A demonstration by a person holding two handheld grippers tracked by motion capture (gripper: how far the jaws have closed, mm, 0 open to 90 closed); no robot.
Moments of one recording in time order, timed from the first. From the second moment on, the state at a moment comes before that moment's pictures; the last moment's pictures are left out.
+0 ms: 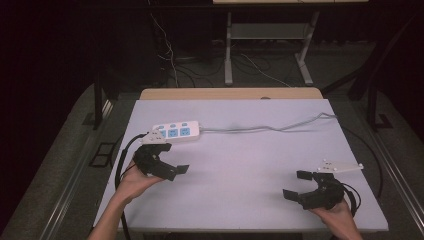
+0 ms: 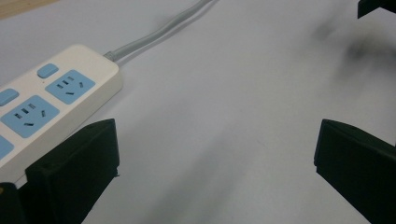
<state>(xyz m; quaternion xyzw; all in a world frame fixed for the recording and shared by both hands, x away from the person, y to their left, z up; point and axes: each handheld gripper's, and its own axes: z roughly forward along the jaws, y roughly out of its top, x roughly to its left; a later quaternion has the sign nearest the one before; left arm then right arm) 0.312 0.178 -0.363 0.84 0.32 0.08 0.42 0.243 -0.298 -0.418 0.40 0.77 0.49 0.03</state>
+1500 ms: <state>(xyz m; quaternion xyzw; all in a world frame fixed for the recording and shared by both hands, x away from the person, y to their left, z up) 0.376 0.185 -0.340 0.86 0.33 0.10 0.38 0.243 -0.297 -0.421 0.40 0.78 0.48 0.03</state>
